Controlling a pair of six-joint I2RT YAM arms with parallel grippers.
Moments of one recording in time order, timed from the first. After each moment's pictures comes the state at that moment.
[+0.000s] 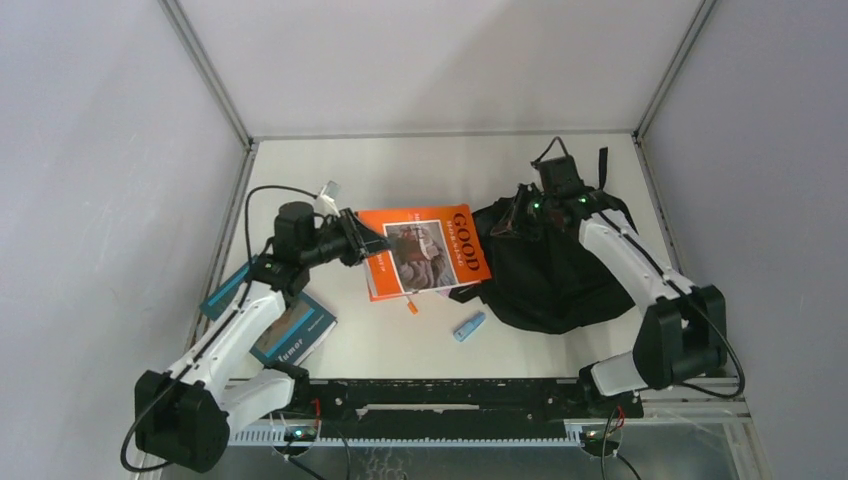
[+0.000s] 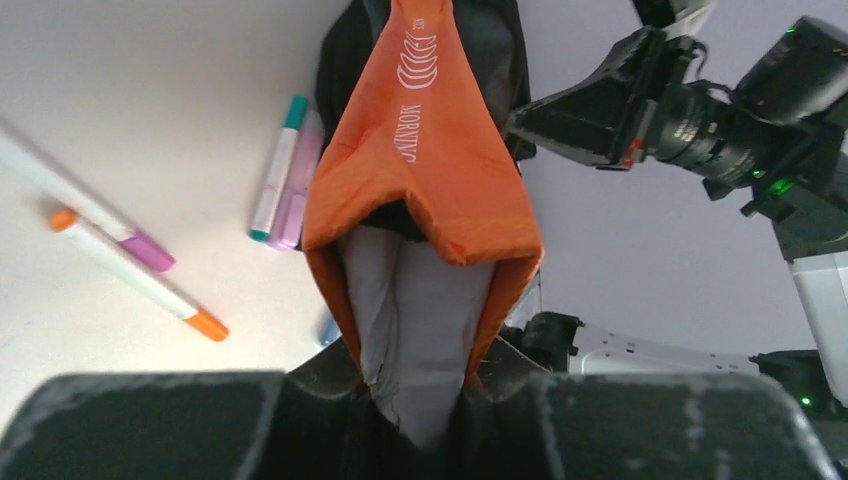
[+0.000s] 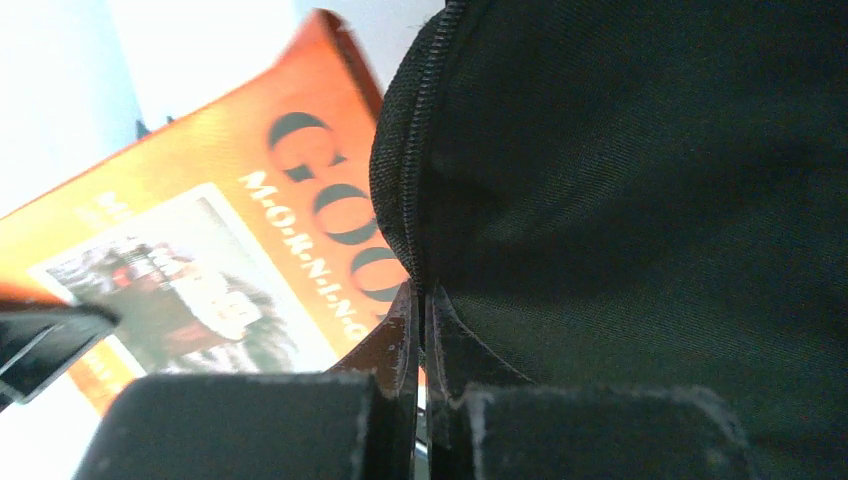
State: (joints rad) left arm -0.27 1.02 0.73 -0.15 0.58 -0.87; right arm 0.31 1.47 1.16 -0.61 -0.37 0.67
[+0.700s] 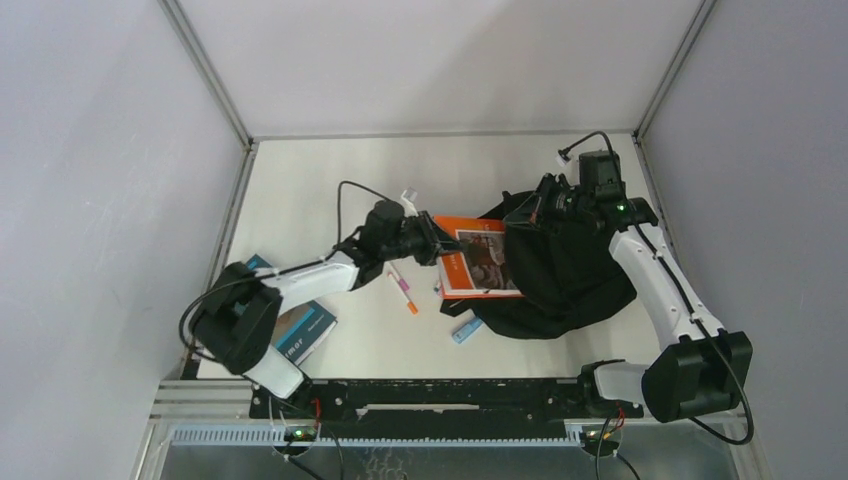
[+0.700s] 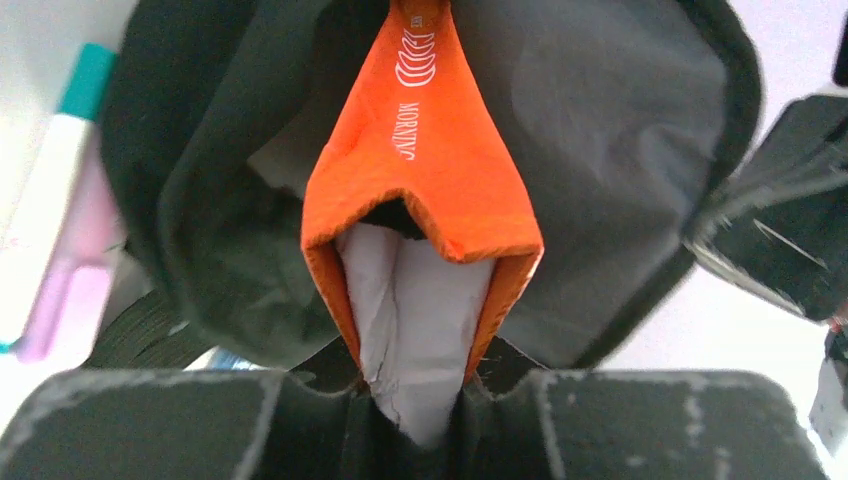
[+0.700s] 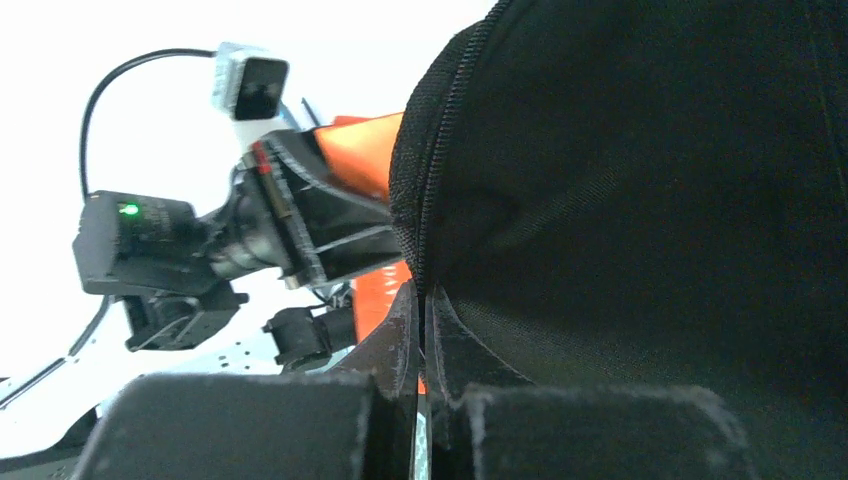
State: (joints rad) left arm -0.65 1.52 0.84 0.27 0.41 -1.21; right arm 0.16 1.27 1.16 -0.65 -0.61 0.66
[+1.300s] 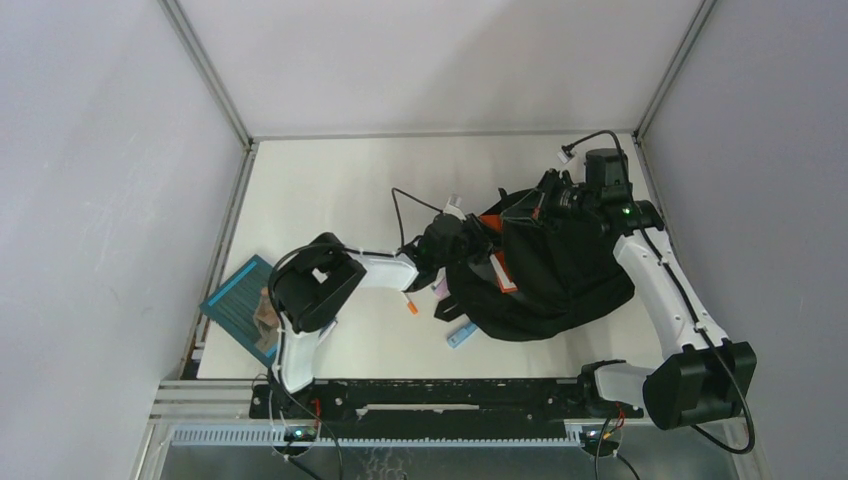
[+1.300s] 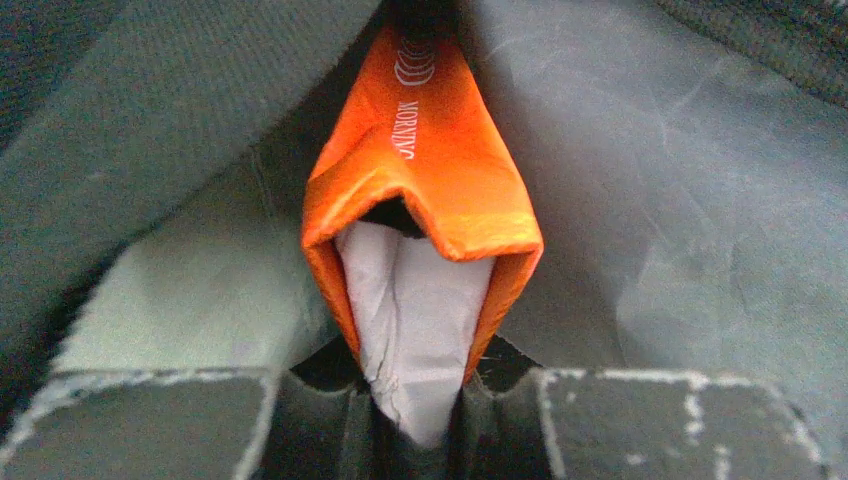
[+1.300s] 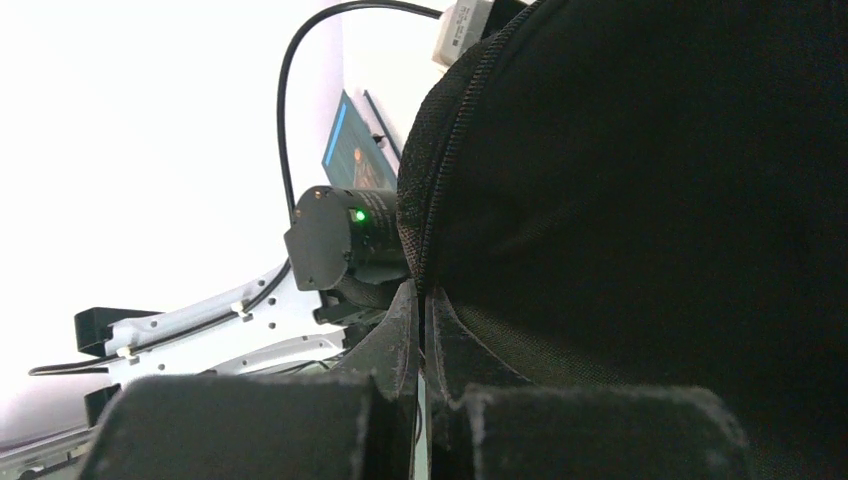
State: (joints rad) left arm -0.85 1.98 1.06 0.65 0.16 -1.43; right arm 0.15 1.24 1.16 -0.59 -0.71 0.75
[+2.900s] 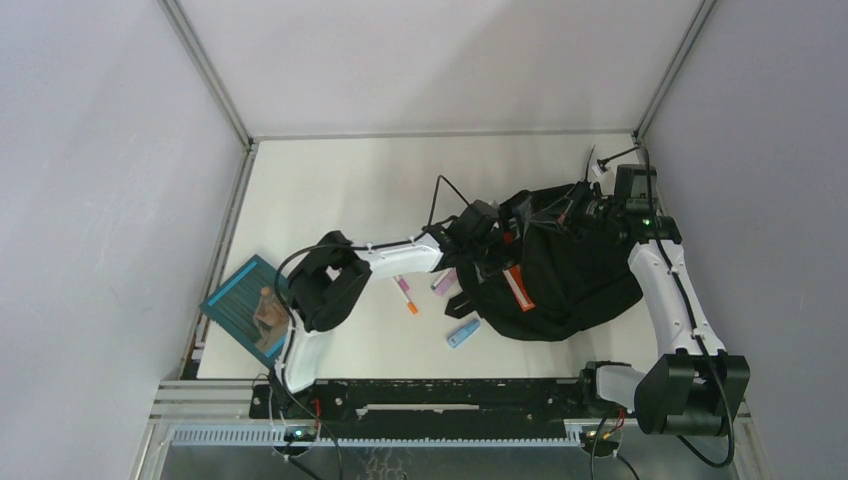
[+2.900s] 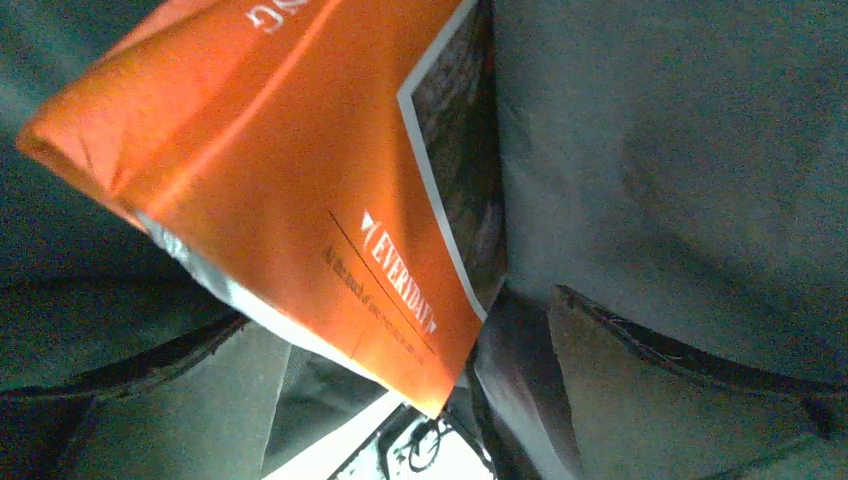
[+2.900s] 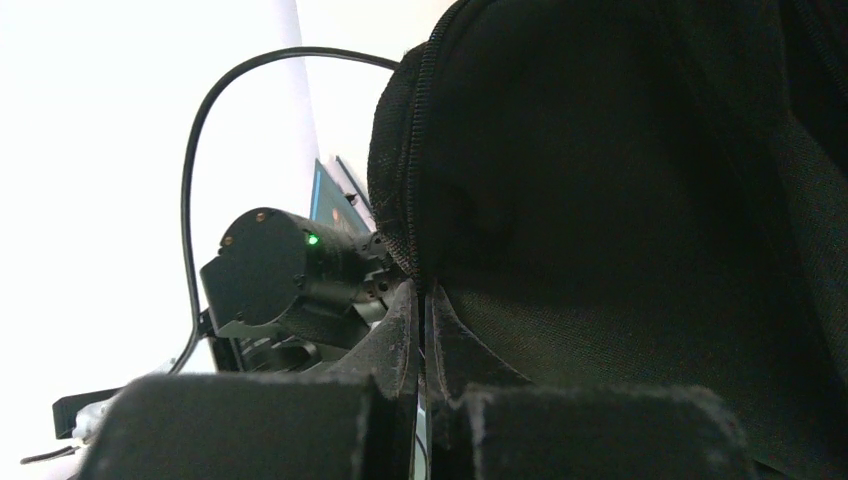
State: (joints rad) left arm -0.92 2.08 1.45 -0.06 0.30 -1.15; right arm -0.06 1.19 1.04 -0.58 -0.73 0.74
